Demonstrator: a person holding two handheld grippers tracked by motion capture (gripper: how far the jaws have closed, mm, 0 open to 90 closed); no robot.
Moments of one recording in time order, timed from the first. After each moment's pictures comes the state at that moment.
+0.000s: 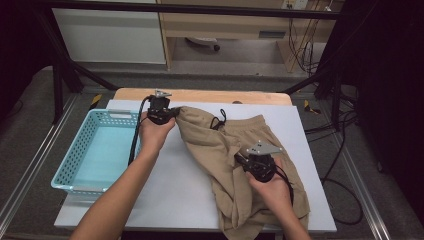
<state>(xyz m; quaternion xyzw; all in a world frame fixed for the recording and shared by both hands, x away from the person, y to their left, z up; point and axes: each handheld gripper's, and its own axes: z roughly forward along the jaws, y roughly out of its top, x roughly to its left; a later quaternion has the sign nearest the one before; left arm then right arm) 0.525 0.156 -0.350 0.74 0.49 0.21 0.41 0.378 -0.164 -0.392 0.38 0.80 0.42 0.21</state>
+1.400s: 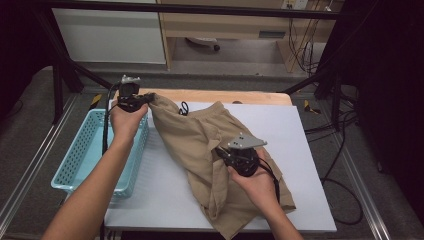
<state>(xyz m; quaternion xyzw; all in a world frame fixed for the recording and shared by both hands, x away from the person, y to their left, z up) 0.529 0.223 -0.312 0.70 0.51 0.24 0.43 0.374 -0.116 -0.356 0.33 0.80 0.46 0.20</state>
